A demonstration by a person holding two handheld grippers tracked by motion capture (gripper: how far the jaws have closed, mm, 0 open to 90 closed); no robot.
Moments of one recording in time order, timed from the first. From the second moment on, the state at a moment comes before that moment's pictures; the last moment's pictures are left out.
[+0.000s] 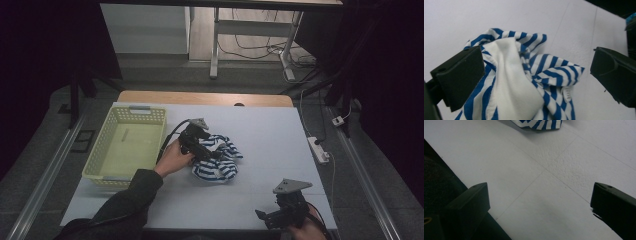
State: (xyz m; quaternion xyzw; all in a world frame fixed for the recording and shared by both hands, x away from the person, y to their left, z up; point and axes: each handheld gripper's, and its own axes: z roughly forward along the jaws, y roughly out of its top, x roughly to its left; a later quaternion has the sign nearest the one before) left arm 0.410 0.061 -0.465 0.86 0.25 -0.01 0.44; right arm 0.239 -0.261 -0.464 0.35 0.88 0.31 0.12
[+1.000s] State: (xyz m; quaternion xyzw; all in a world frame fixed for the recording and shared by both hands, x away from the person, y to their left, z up) left arm 0.357 0.123 -0.444 0.84 0.27 -0.03 0.48; right arm 0.239 -0.261 -0.464 0.36 0.87 0.31 0.13
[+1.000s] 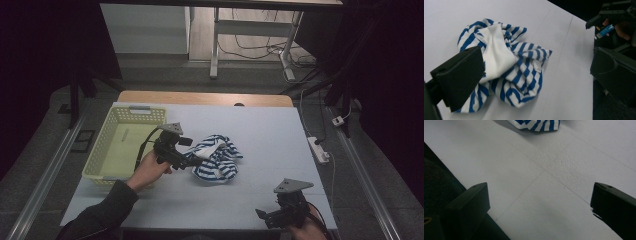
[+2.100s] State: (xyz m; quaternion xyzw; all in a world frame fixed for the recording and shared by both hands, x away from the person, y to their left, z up) left arm 0.267 0.244 -0.446 0.79 0.35 0.02 0.50; right arm 0.239 -0.260 -0.464 0.36 0.87 0.31 0.13
